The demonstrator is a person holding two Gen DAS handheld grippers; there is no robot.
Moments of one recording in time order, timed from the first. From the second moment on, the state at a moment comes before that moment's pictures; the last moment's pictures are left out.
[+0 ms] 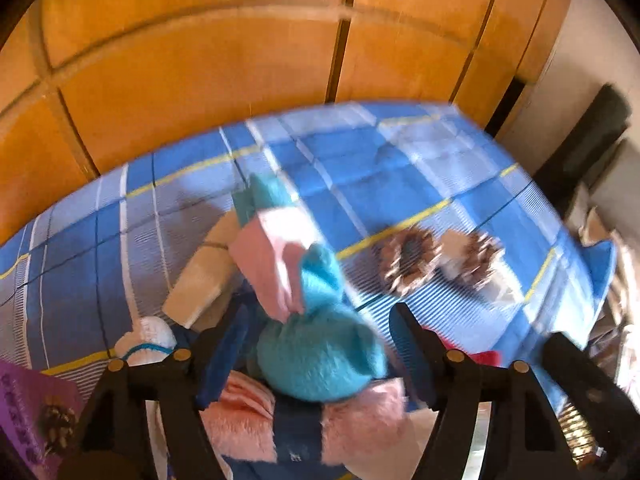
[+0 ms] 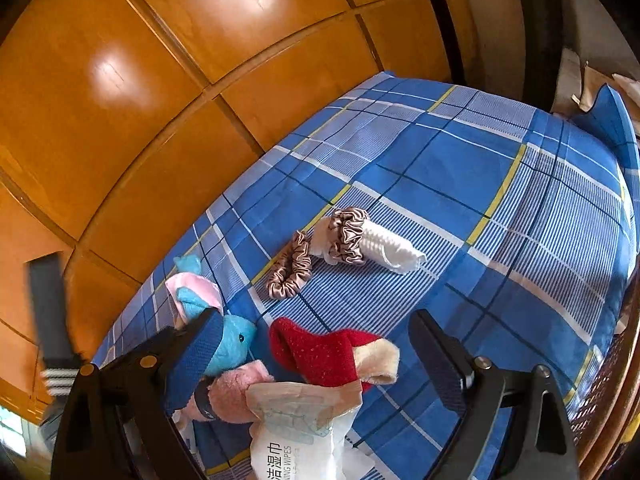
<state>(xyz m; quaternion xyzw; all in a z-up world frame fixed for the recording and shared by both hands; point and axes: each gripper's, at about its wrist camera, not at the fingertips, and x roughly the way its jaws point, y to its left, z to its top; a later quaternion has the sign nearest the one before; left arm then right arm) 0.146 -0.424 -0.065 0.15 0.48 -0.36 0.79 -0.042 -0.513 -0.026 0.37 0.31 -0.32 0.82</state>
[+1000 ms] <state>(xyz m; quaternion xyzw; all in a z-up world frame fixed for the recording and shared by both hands) 0.159 -0.191 0.086 0.00 0.33 -0.30 0.90 -0.008 -0.490 -0.044 0.32 0.41 -0.29 0.81</state>
